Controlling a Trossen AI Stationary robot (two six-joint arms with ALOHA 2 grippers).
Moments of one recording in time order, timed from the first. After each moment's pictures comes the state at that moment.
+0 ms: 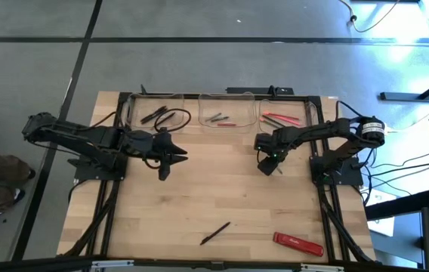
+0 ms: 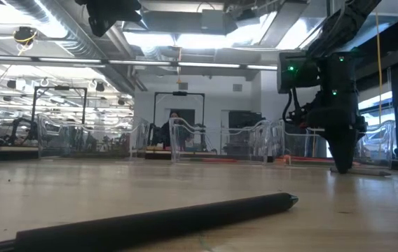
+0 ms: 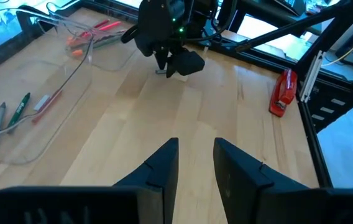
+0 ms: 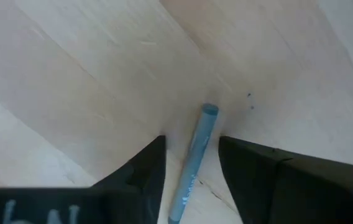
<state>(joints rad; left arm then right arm) -0.16 0.97 0.84 -0.34 -0.22 -0.42 -0.19 1.55 0.74 -0.74 -0.04 0.57</state>
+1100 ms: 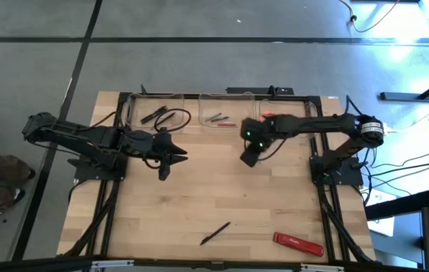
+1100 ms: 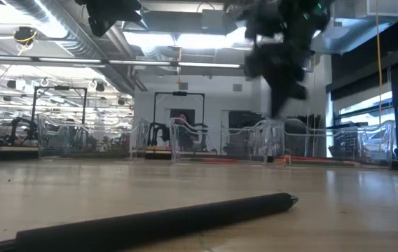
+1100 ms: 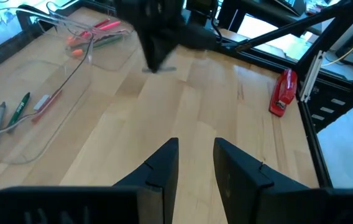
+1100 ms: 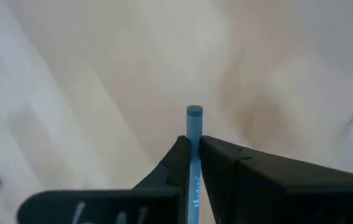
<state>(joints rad) -0.16 0.97 0.84 -0.34 -0.22 -0.42 -0.19 1.56 1.09 -0.76 -0.11 0.45</state>
